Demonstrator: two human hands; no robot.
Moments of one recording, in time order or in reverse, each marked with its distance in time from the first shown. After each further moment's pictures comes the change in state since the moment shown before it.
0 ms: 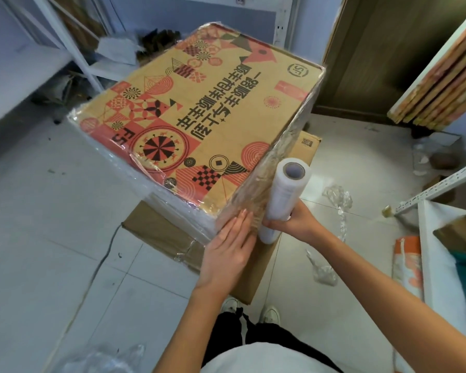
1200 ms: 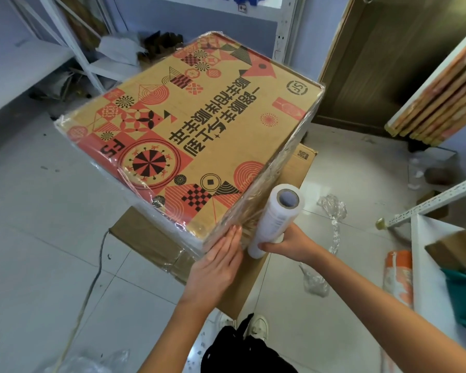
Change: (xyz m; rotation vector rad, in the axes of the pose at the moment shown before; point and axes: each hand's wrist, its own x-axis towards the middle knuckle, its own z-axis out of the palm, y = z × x) left_hand -0.005 0.006 0.019 0.189 0.040 -0.004; right_hand -0.005 0.006 -0.015 -0.060 -0.179 0.075
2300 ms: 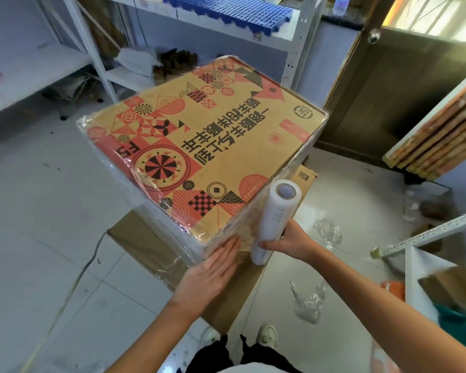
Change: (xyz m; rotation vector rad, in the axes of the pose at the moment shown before) left_hand -0.005 -0.014 0.001 0.281 -0.260 0.184; right_hand 0.028 -0.011 -0.026 -0.141 -0.019 -0.075
